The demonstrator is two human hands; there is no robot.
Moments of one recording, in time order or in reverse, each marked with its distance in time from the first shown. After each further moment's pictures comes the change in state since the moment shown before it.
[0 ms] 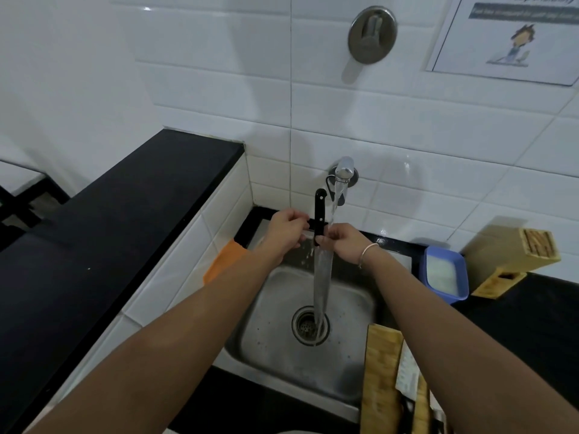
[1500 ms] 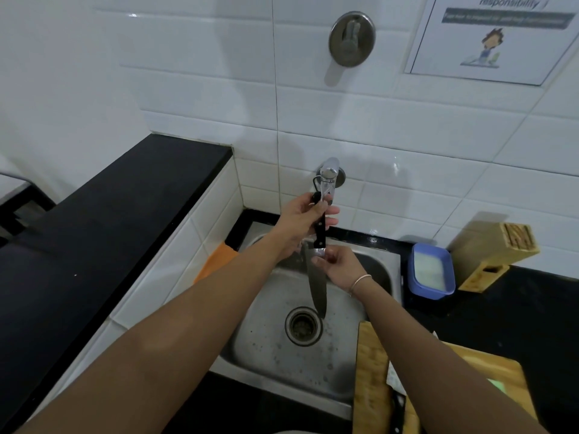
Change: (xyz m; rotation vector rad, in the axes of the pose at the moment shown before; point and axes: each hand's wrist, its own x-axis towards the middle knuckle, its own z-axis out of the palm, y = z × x) left_hand -0.006 0.023 0.029 -0.350 -0.378 0.188; right_hand -0.048 0.021 0.026 0.113 0.151 0.073
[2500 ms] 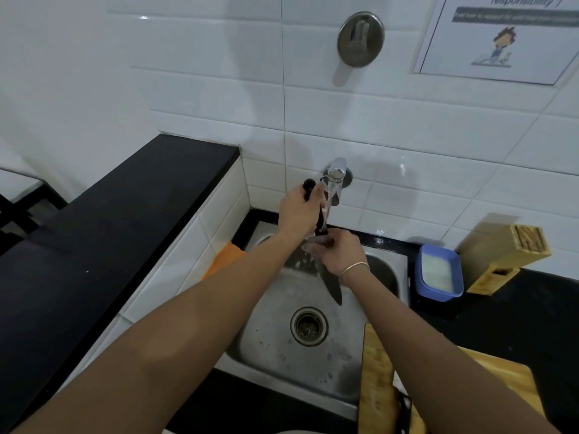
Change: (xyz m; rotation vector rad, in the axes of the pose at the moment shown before) left_hand 0.011 0.011 0.002 0.379 0.377 0.157; right_hand 0.009 -0.038 0.005 -0.323 0.228 -0.039
